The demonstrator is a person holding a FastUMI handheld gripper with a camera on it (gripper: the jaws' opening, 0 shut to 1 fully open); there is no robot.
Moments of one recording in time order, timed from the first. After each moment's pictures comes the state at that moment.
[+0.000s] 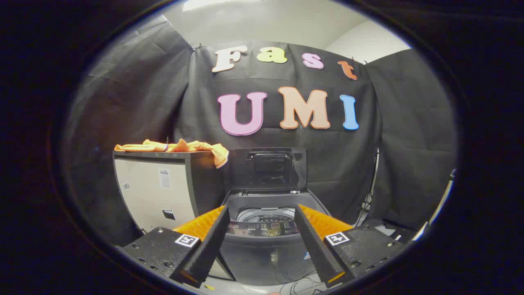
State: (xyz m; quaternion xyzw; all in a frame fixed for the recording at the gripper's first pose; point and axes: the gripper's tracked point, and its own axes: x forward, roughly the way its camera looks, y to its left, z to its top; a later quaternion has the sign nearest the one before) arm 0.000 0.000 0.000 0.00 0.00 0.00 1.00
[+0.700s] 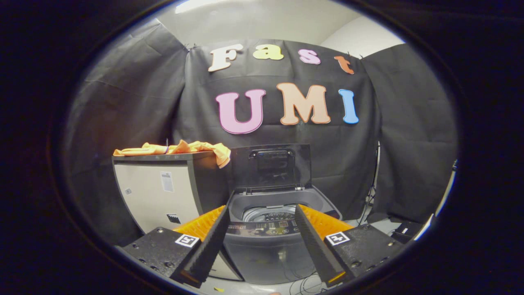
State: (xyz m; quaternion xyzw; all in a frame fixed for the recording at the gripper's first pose) arm 0.008 0.017 -0.001 0.03 0.01 0.00 1.00
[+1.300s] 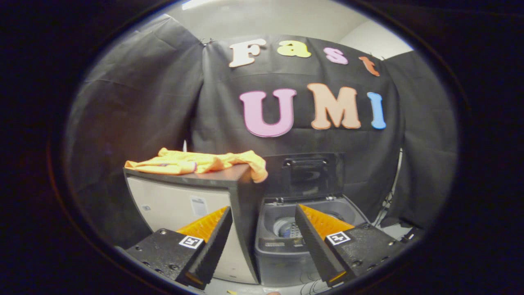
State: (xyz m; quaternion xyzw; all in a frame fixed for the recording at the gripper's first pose) arm 0.068 0.143 0.059 0.01 0.03 0.07 1.00
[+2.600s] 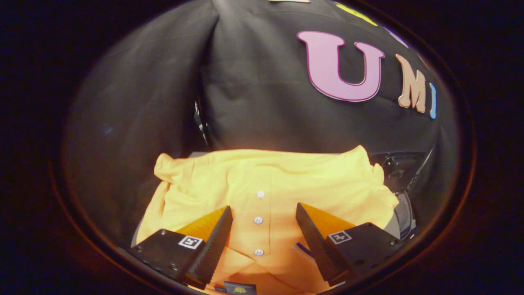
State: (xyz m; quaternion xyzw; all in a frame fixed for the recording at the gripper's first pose) arm 0.256 0.373 0.063 -0.02 0.29 0.09 0.95
